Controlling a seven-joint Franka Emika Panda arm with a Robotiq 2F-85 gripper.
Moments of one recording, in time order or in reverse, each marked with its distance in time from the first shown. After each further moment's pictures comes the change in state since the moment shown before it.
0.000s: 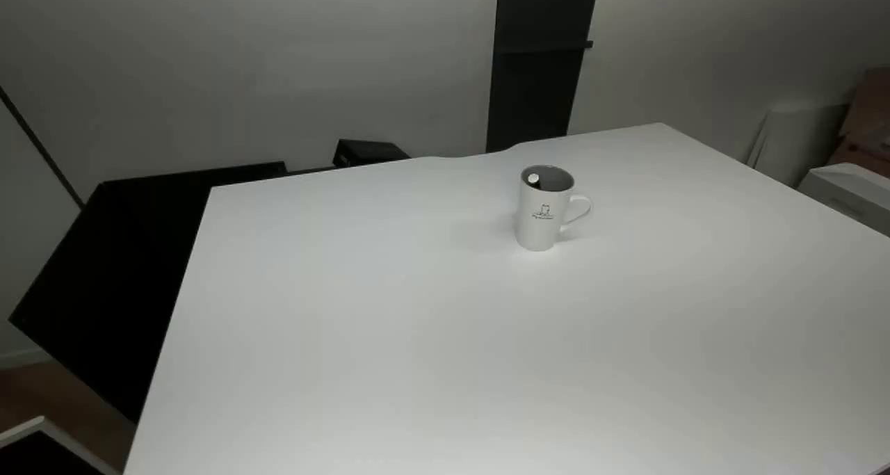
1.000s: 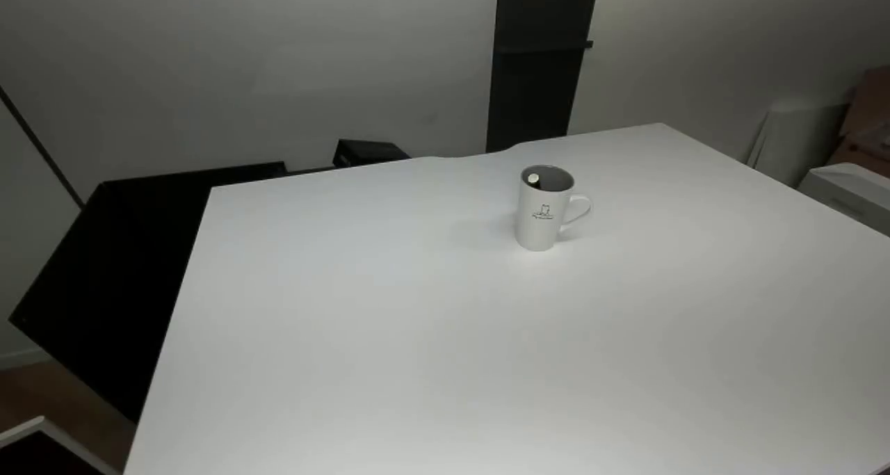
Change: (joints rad) arm 0.001 0.052 -0.010 0.029 0.000 0.055 0.000
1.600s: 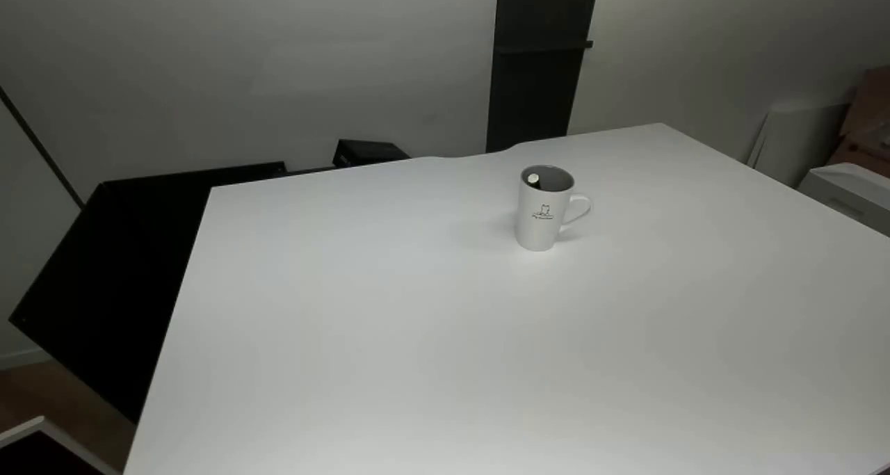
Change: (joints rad) arm 0.021 0.388 -0.035 0.266 0.019 0.185 -0.047
